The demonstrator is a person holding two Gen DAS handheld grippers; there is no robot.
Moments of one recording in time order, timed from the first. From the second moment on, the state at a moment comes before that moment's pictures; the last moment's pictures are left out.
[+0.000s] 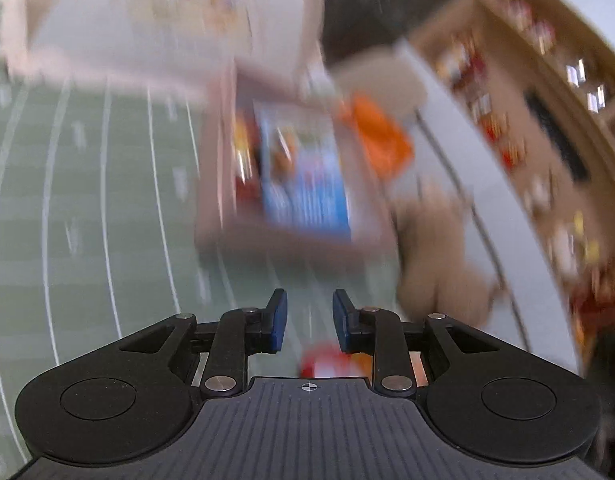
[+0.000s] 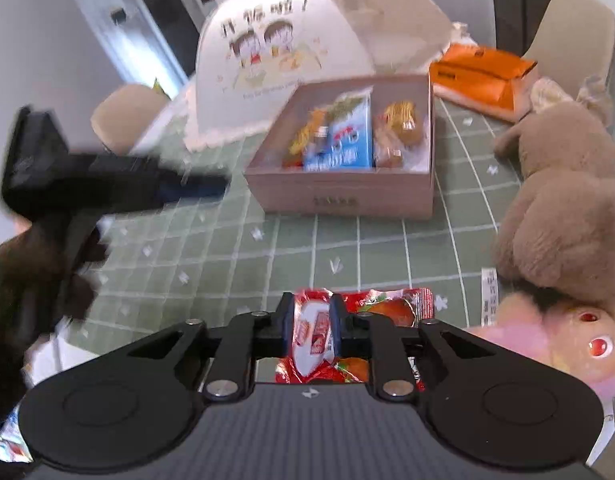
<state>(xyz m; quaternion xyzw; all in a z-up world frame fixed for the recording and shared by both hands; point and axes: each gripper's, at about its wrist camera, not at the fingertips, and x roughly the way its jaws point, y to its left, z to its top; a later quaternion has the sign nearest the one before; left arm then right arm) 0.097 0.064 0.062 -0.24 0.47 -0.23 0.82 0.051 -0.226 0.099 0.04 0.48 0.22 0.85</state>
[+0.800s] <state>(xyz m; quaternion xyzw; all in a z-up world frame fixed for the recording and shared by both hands) 0.041 0.044 0.007 -0.23 0.53 -0.24 0.78 0.077 -0.195 0.029 0.07 0.53 0.09 0.84</state>
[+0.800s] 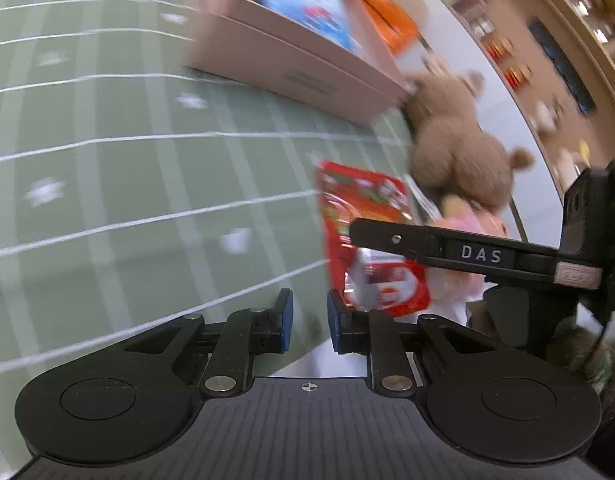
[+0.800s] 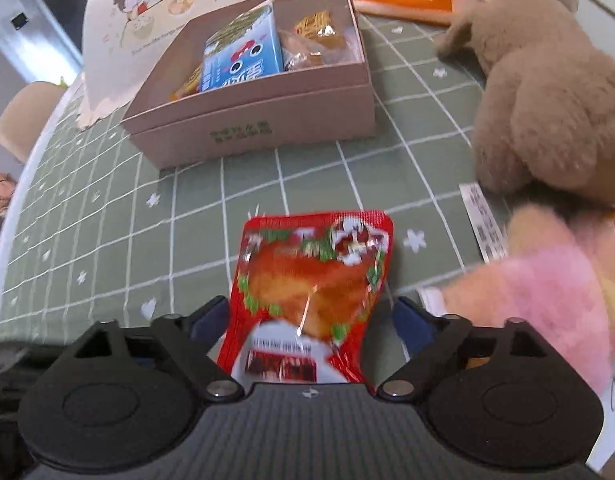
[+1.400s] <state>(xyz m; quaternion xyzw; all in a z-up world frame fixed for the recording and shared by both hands) 0.032 0.076 0.030 -0.27 0.49 -0.21 0.80 0.039 -0.170 0.076 -0.09 0.47 0.19 0.86</state>
